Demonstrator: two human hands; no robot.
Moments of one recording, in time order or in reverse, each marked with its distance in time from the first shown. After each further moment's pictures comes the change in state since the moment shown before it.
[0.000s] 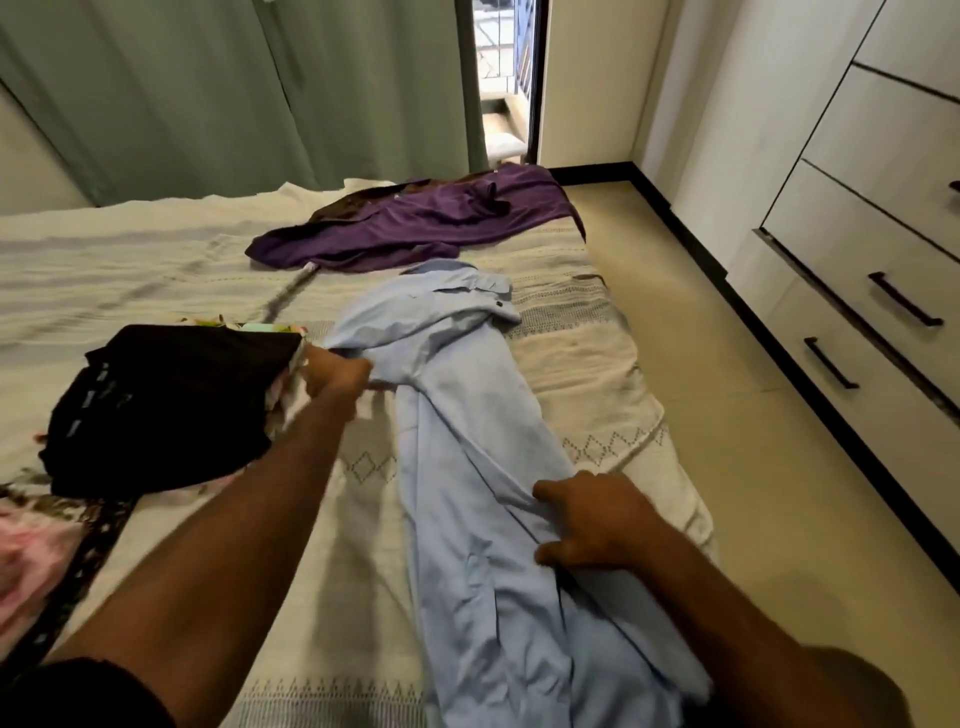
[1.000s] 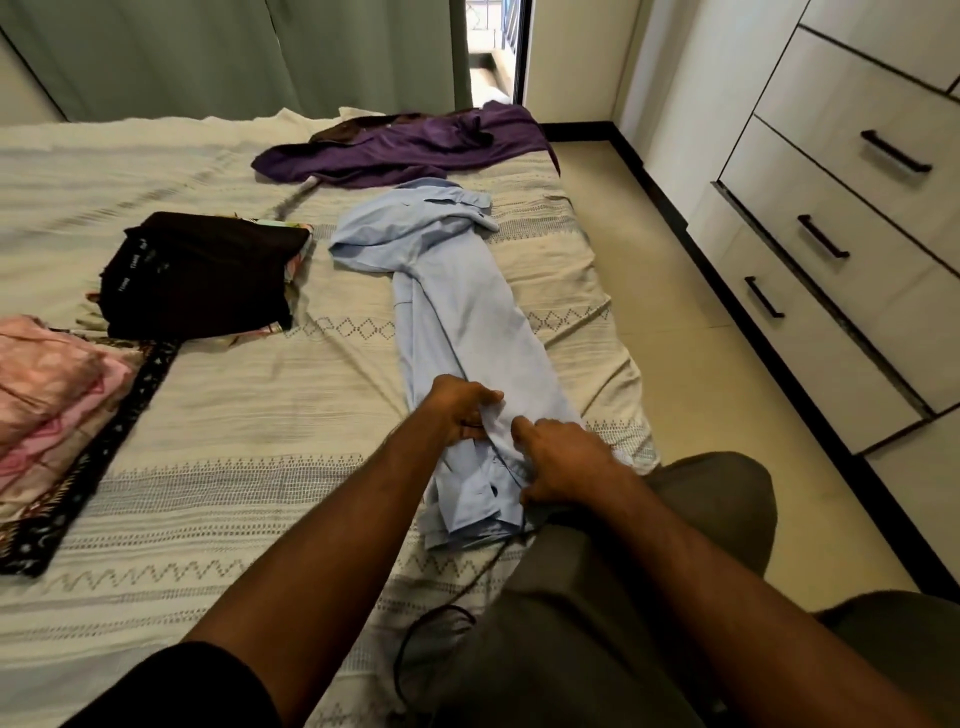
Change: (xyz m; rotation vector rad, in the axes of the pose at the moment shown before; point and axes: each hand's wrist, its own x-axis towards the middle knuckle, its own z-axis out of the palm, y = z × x) left_hand -0.265 -0.104 0.039 -0.335 -0.721 -0.195; right_hand -0.142 -0.073 0.072 -0.011 0.078 0.039
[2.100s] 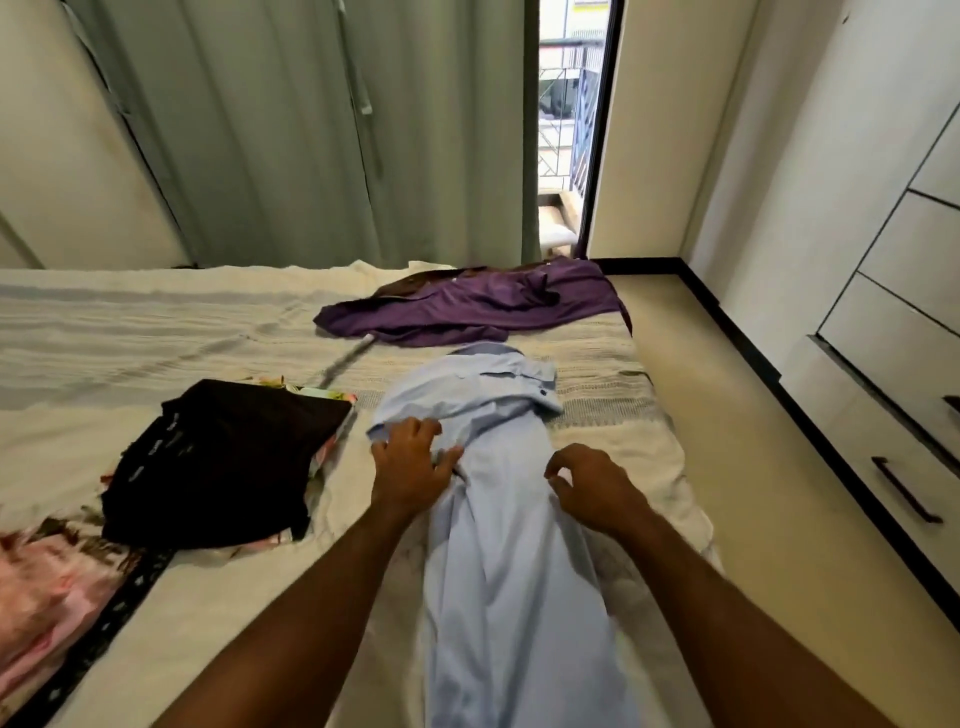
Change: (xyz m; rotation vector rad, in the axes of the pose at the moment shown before) left_hand 0.175 0.148 -0.132 0.959 0.740 0.825; right_hand 0.280 0.087 -0.111 0.378 0.324 0.002
